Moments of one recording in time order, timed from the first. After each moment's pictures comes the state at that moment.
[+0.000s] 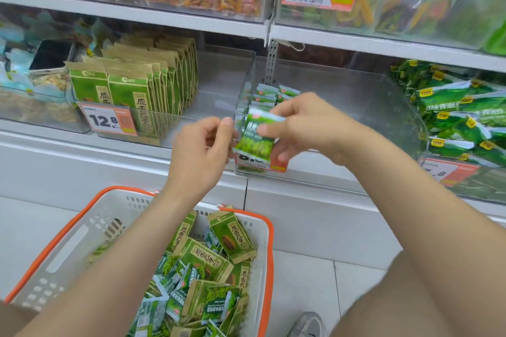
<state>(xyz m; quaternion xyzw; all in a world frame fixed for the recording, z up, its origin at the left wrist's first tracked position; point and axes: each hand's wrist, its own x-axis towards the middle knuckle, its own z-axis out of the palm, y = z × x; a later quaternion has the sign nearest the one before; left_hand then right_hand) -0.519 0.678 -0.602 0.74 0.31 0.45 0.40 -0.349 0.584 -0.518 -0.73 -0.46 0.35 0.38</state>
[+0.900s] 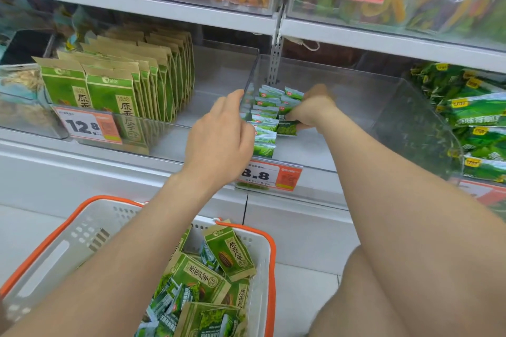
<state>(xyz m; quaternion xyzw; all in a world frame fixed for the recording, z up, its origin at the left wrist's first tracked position) -0.464 0.725 -0.600 0.87 0.34 0.34 0.11 -0.229 0.713 -0.576 -0.89 -0.30 0.18 0.30</state>
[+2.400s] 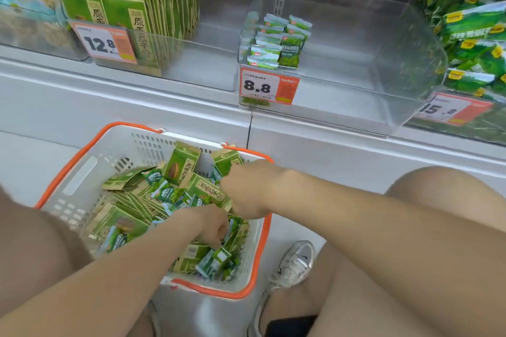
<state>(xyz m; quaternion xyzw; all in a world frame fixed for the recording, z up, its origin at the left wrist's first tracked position) -0.579 0.621 -0.812 0.86 0.22 -0.40 0.23 -0.468 0.541 -0.654 -0.61 -0.75 0.13 -0.21</state>
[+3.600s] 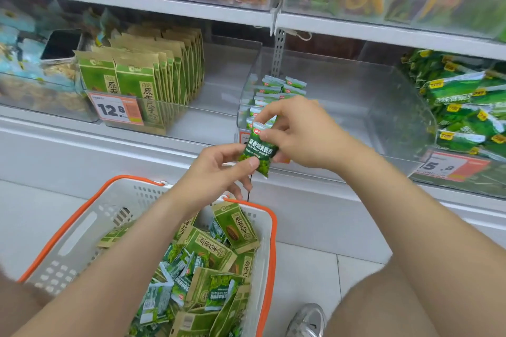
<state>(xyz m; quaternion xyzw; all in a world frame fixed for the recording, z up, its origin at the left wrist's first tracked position) -0.532 0.669 -0.639 0.67 0.22 0.24 0.67 -0.363 0.577 -0.539 -0.73 -0.61 0.15 0.26</state>
